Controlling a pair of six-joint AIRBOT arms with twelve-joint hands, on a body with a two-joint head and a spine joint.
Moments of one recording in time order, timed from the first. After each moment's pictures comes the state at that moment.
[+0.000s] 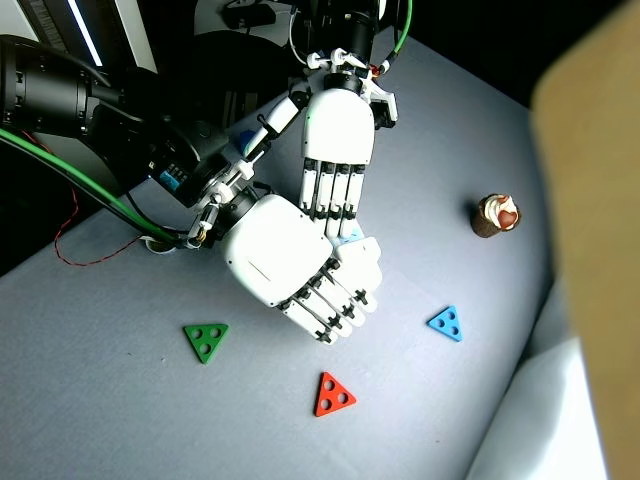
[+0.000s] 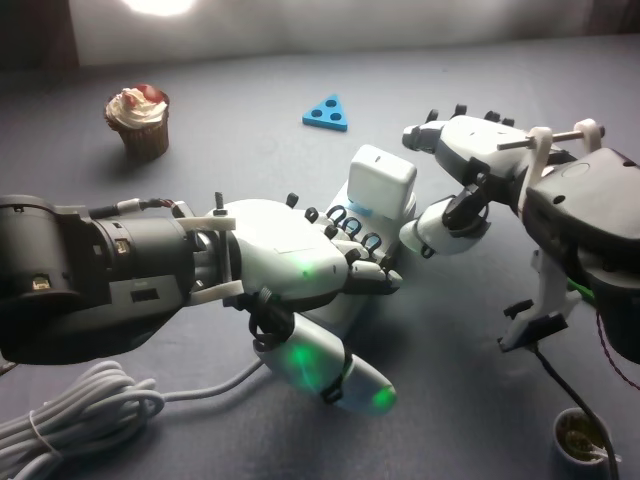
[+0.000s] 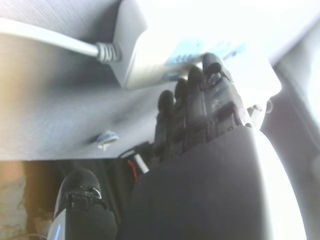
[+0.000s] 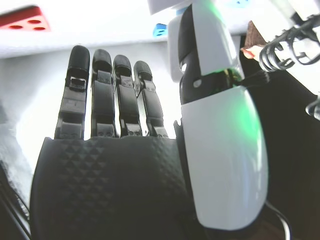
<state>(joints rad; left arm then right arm) 0.59 -1.13 1.01 0.43 -0.05 0.64 -0.20 -1.31 1.03 1.52 0.85 -1.81</state>
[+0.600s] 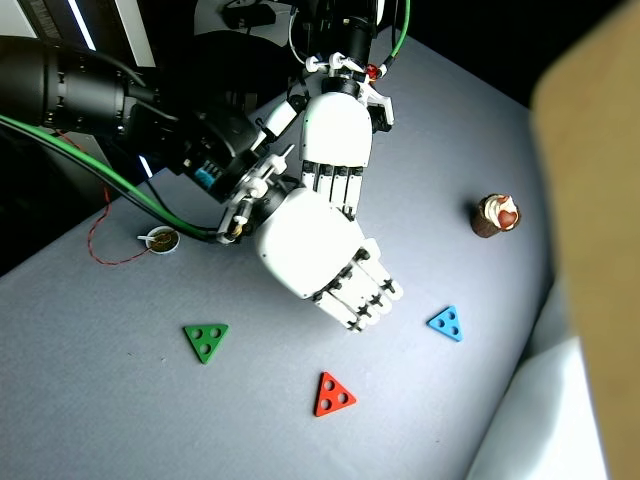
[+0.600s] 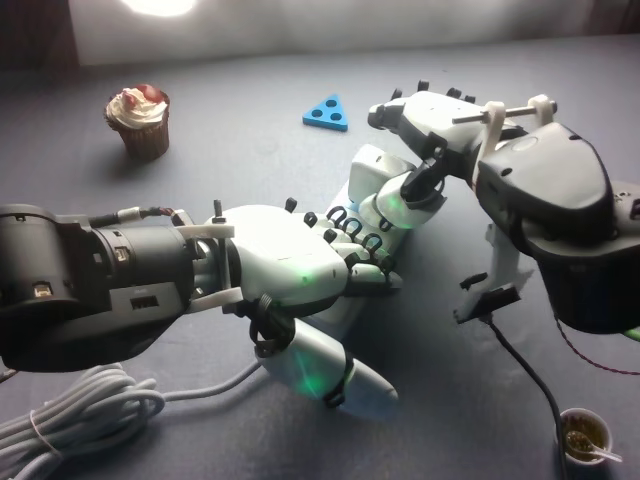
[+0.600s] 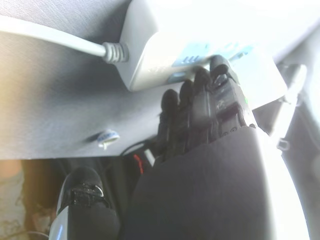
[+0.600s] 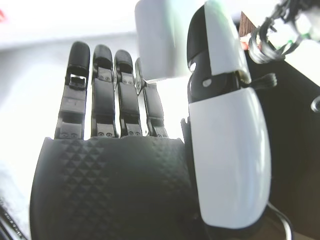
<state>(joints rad) 0.60 -1.14 1.01 0.41 -0.06 0.65 -0.15 -1.41 1.14 1.52 0.83 -1.80</state>
